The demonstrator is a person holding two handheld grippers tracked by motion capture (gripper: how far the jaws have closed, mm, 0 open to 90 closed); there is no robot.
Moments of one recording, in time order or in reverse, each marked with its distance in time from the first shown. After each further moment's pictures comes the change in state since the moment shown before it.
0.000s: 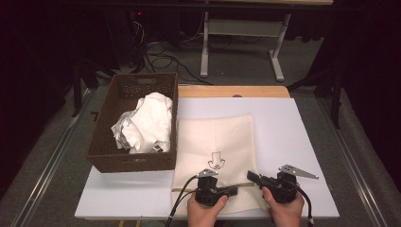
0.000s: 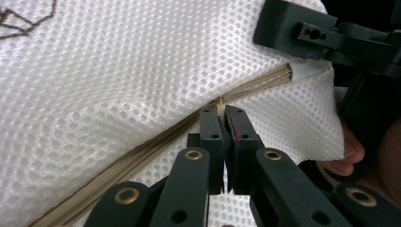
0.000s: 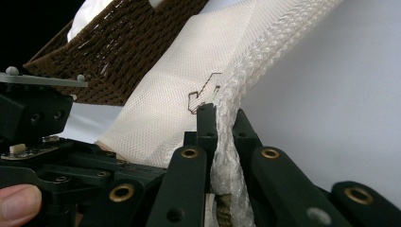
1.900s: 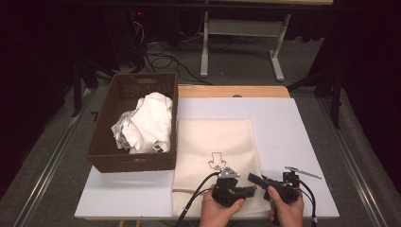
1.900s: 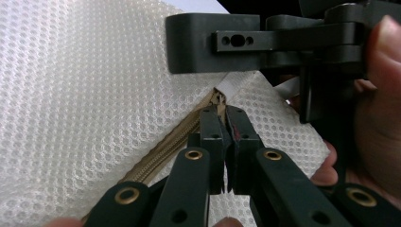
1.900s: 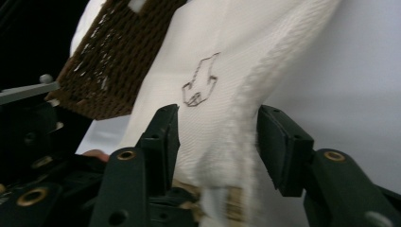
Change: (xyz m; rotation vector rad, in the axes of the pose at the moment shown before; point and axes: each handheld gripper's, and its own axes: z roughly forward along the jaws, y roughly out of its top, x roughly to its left) left arm -0.032 0.011 0.034 0.062 -0.053 0.201; right arm -0.028 -0.009 0.002 0.037 0.069 0.263
